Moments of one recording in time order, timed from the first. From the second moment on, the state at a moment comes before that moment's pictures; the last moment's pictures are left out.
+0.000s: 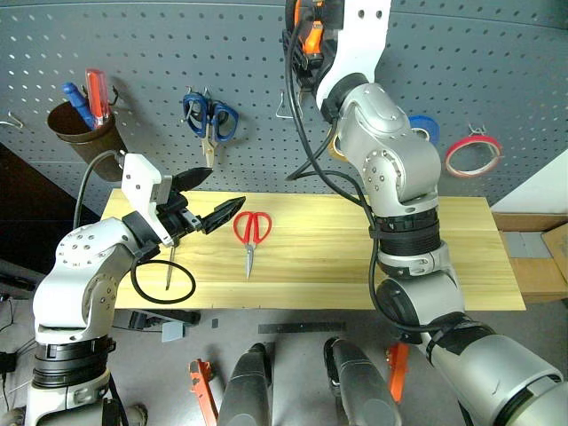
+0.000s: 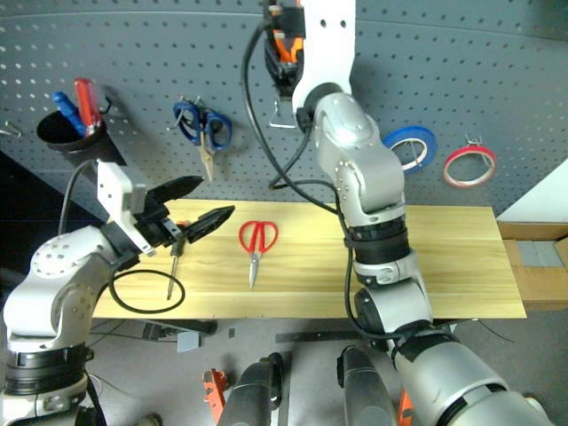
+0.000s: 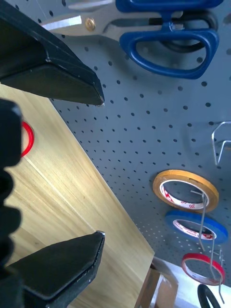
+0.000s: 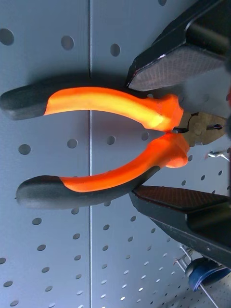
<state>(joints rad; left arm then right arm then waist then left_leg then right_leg) -0.33 0.65 0.26 -0.27 -0.51 0.49 -0.77 -1.20 0.07 -0.06 0.13 0.18 0.60 -0.03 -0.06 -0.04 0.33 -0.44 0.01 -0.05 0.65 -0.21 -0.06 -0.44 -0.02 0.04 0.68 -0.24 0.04</state>
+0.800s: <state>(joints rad) -0.37 0.63 0.18 -0.26 -0.48 0.45 -0.76 -1.10 0.02 0.07 -0.09 0.09 0.67 0.01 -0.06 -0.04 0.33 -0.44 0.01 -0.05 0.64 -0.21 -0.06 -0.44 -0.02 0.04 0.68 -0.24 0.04</state>
